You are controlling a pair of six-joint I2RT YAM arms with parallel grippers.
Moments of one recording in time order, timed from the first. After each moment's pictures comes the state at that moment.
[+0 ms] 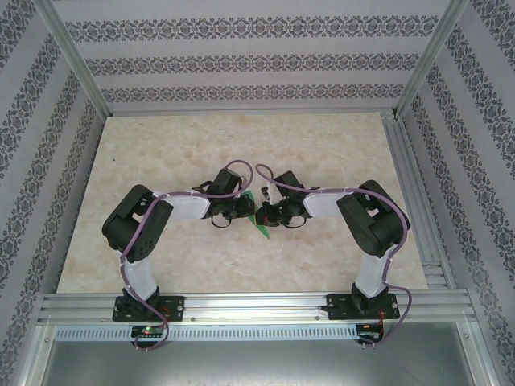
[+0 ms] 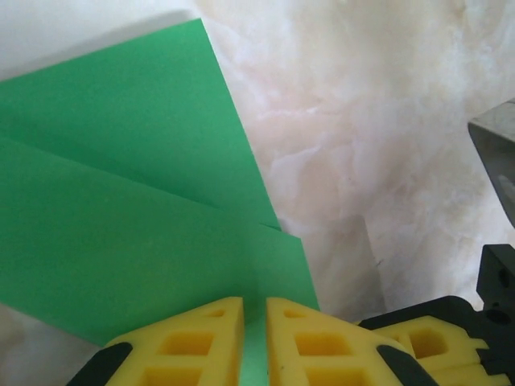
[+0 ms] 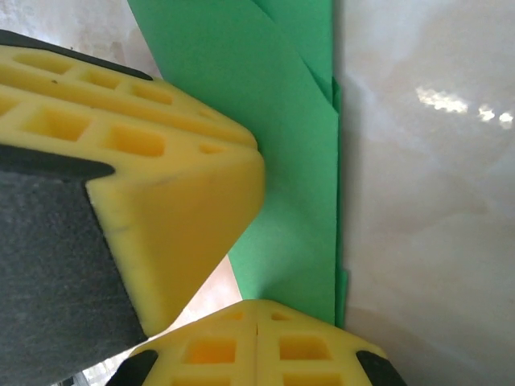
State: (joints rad) left arm -0.60 1.85 0.94 -0.04 0.35 -0.71; right arm 0.59 1.87 0.90 -0.09 -0.61 0.53
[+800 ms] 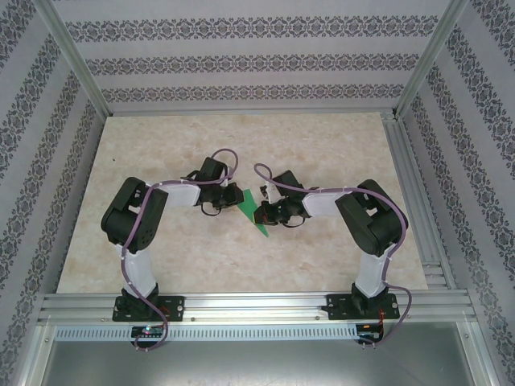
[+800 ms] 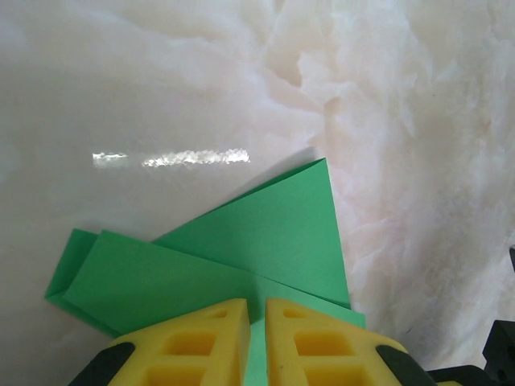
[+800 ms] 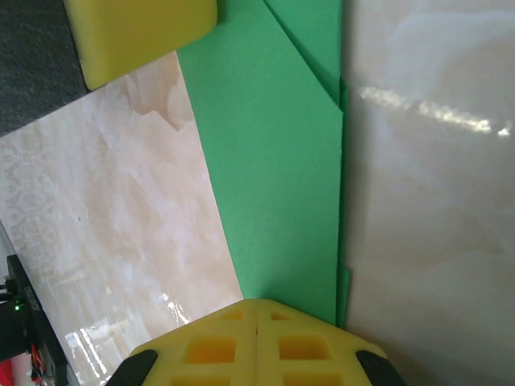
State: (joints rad) left arm -0.44 1.90 1.01 -0.09 0.43 -0.68; right arm 0.59 1.88 0.90 -0.07 -0.60 0.52
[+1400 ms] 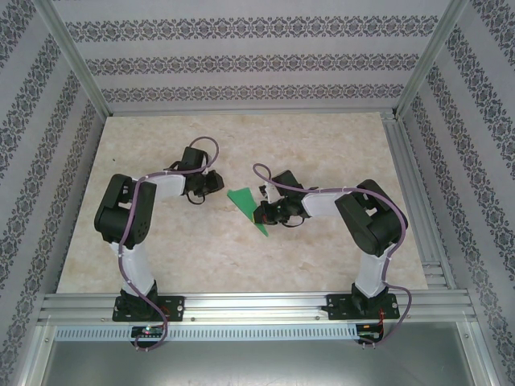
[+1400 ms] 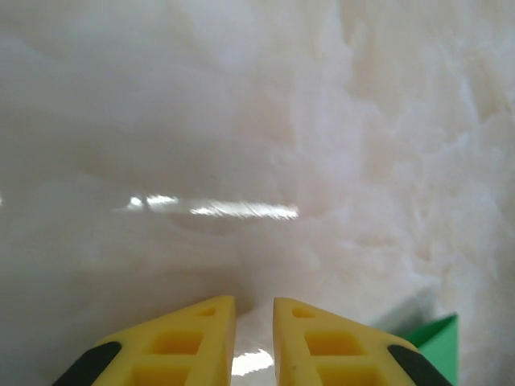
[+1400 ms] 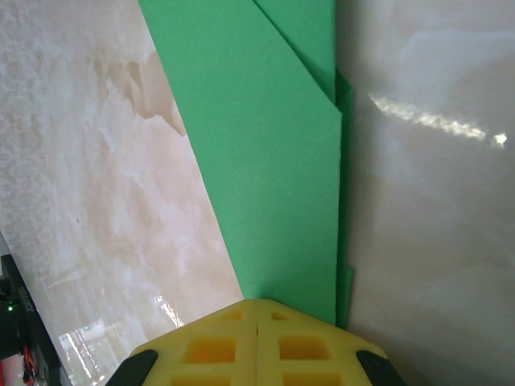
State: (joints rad) left arm -0.28 1.90 1.07 -0.14 0.29 -0.59; right arm 0.60 1.88 0.91 -0.07 -0.59 0.51
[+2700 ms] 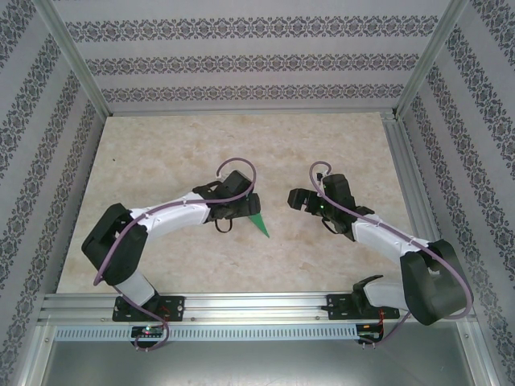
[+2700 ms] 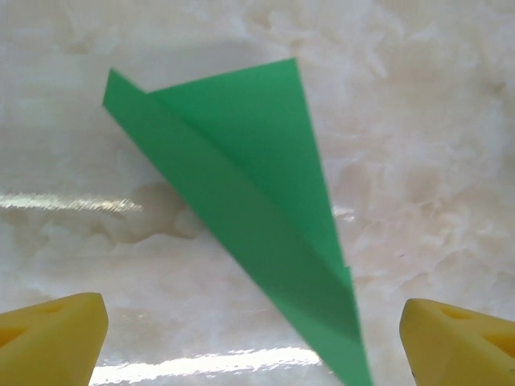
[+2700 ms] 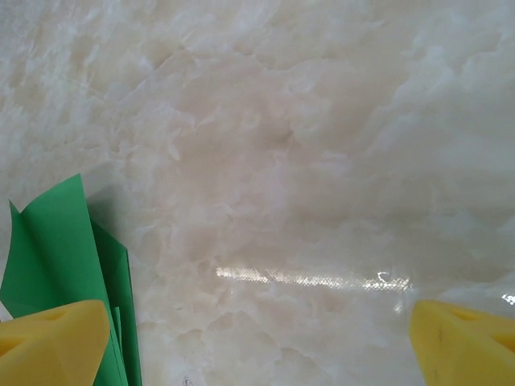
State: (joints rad) left arm -0.77 1.65 1.06 -0.46 -0.16 -0.87; right arm 0.37 1.28 0.55 -0.01 -0.16 0.53
